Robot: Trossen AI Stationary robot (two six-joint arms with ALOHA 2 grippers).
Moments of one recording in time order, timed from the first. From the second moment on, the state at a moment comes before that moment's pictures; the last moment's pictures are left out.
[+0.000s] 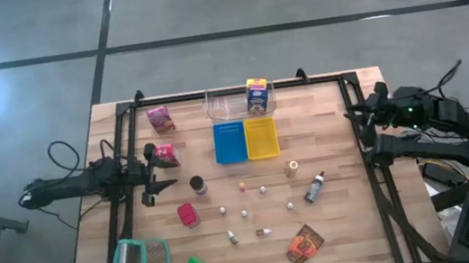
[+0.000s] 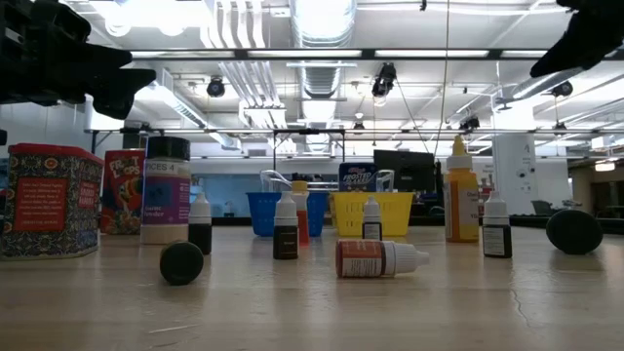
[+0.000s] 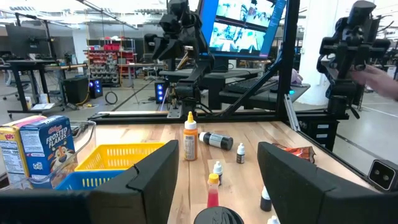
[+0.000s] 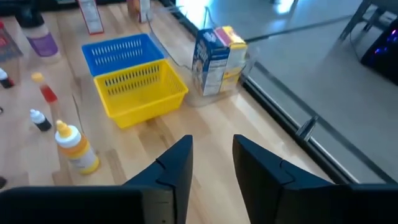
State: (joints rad) left arm 0.00 0.03 0.01 0.07 0.07 -0.01; right arm -0.35 0.27 0.76 -0.99 0.18 0.02
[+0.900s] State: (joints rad) left arm 0.00 0.03 0.01 0.07 0.07 -0.01; right arm -0.35 0.22 0.76 -0.99 0.18 0.02
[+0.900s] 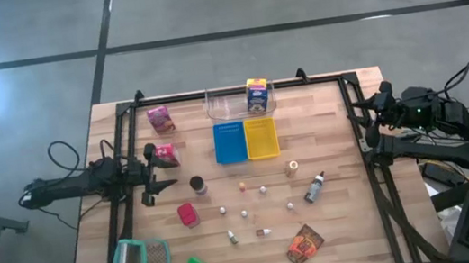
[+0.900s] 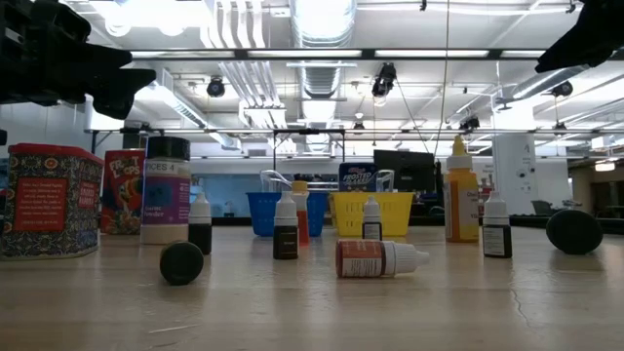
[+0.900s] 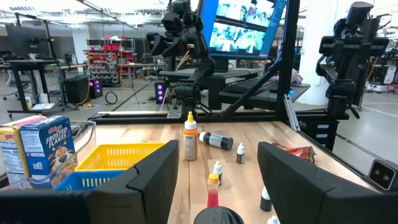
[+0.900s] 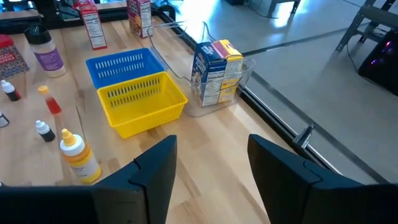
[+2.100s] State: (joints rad) left arm 0.00 0.03 0.01 0.07 0.07 -0.01; right arm -0.35 0.22 0.76 -0.99 0.18 0.02
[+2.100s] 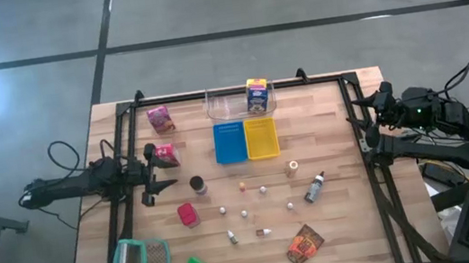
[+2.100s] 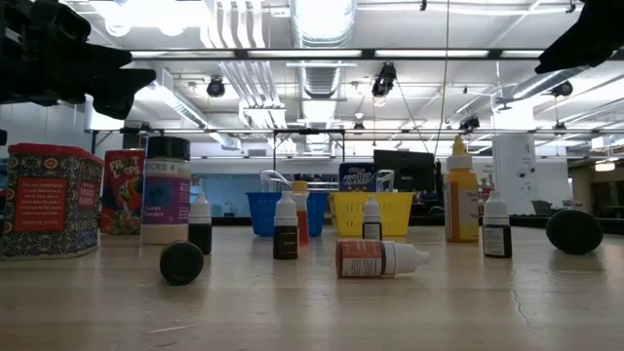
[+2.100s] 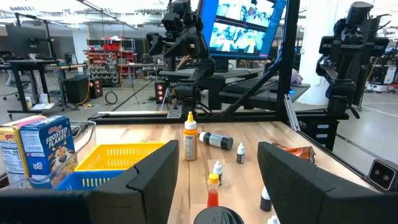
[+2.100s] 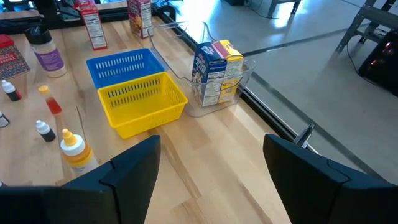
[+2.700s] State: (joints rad) left arm 0.00 0.03 0.01 0.07 0.07 -0.01; right arm -0.35 0.22 0.76 -0.99 0.18 0.02
